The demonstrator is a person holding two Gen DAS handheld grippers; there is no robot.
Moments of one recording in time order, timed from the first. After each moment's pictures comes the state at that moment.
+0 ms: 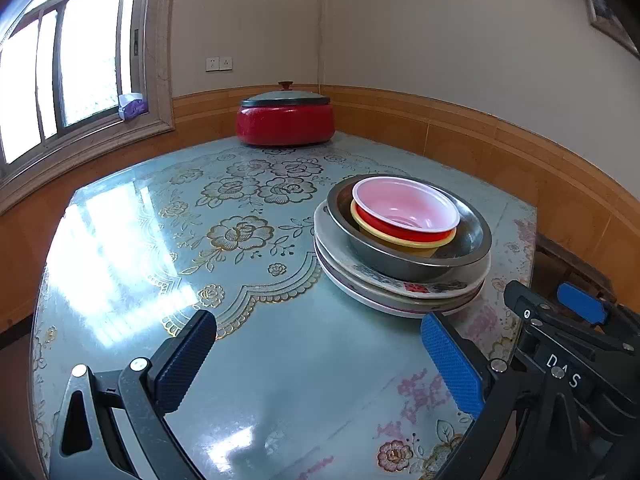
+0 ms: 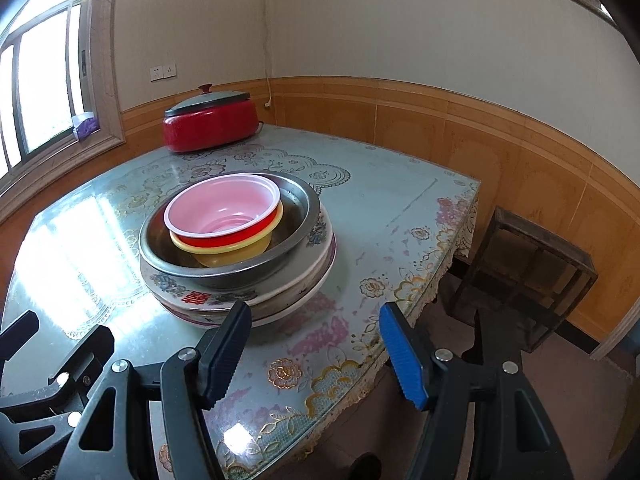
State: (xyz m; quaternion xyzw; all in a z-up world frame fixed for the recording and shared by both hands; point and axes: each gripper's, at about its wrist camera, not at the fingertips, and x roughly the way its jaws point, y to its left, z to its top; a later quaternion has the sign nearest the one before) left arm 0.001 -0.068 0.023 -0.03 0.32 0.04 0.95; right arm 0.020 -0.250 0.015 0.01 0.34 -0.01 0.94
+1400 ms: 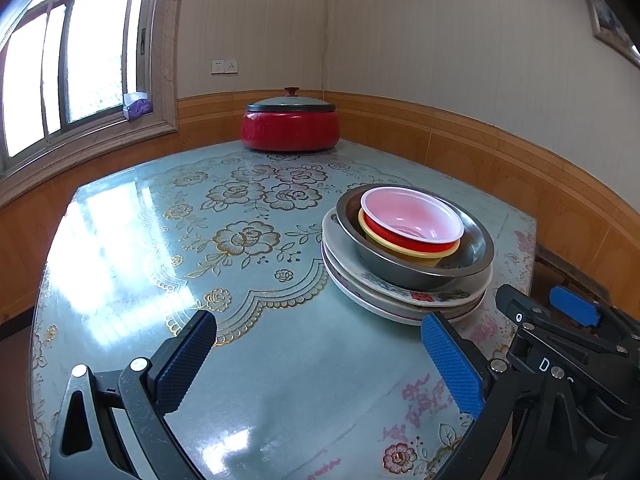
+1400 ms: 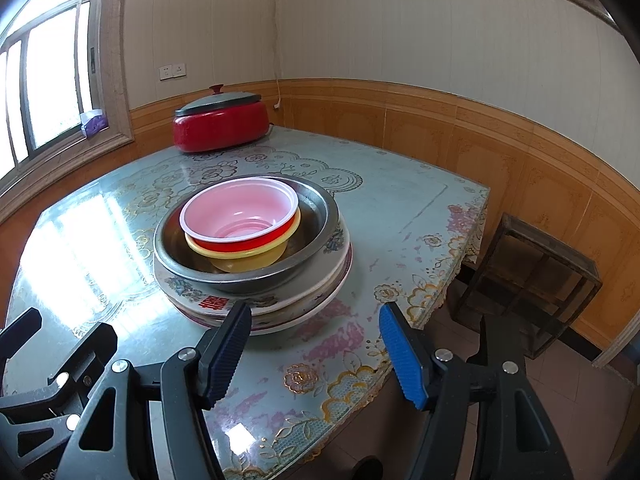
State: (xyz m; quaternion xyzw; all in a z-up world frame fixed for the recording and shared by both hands) left arm -0.003 -0.057 0.026 -0.04 0.30 0.05 0.95; right arm 0.020 -0.237 0.020 0.00 0.33 0.00 0.94
